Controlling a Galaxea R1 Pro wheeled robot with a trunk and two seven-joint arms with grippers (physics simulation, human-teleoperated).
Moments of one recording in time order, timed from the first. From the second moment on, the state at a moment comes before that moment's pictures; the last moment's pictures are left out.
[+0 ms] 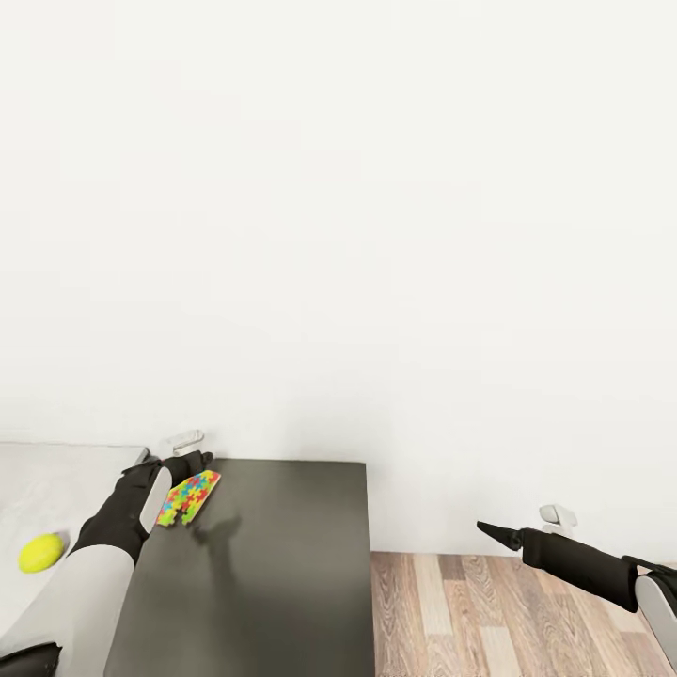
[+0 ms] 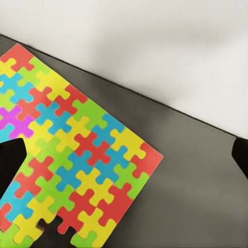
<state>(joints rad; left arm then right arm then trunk) -0.75 0.09 0.27 -0.74 0.13 0.50 0.04 -0.16 -0.33 -0.25 -1.44 -0.45 0.84 0.72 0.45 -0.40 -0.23</state>
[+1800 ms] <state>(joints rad) -0.74 0.09 0.26 -0.74 0.13 0.50 0.04 -0.16 -0.32 -0.25 -1.44 -0.45 0.84 0.72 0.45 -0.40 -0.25</state>
